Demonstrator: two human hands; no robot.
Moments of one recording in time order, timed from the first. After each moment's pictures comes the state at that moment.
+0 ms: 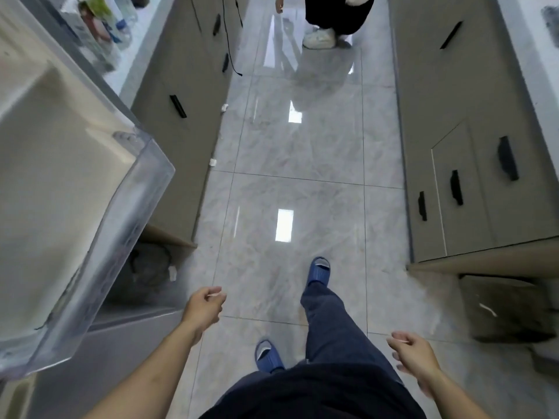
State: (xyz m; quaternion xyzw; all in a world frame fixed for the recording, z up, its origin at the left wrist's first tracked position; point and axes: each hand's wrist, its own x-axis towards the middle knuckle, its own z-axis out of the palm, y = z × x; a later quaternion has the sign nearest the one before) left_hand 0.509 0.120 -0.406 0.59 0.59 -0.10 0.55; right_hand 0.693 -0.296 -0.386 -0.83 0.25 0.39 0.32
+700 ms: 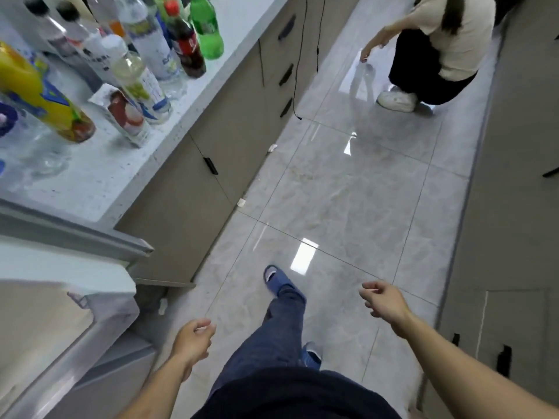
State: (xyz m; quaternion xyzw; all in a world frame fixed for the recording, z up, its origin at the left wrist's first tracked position) left_hand 0.735 0.216 -0.387 0.45 0.72 -0.04 0.53; right_hand 1.125 0.041 -0.366 -0.83 -0.05 0.48 0.28
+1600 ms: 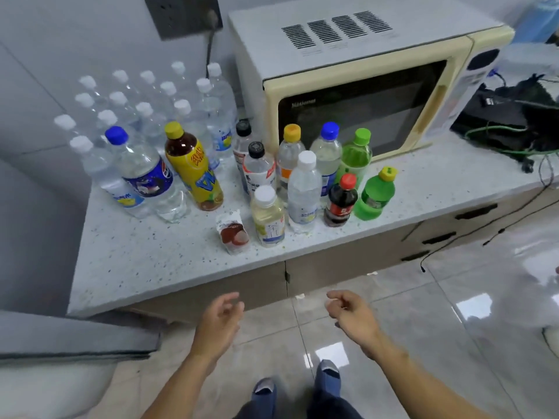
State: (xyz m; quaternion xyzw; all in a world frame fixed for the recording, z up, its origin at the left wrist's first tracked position) left_hand 0.921 0.472 -0.275 0.31 0.77 0.34 0.45; right_hand 1.194 0.557 -0.276 -0.65 -0.46 0.58 0.18
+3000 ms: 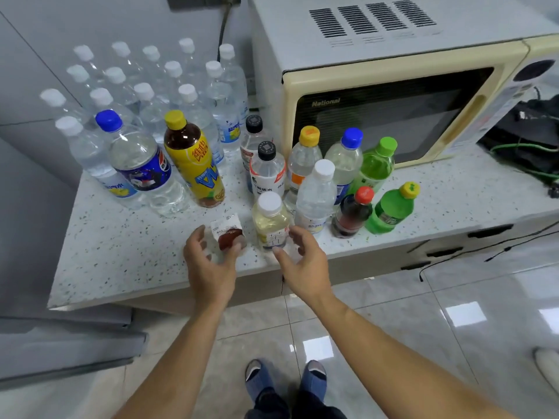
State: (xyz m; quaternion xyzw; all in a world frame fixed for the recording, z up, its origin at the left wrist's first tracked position) left_hand 0.917 0.583 -0.250 0.29 0.81 0.48 0.18; right_hand 1.080 0.641 -0.248 -0.53 -0.61 0.47 0.35
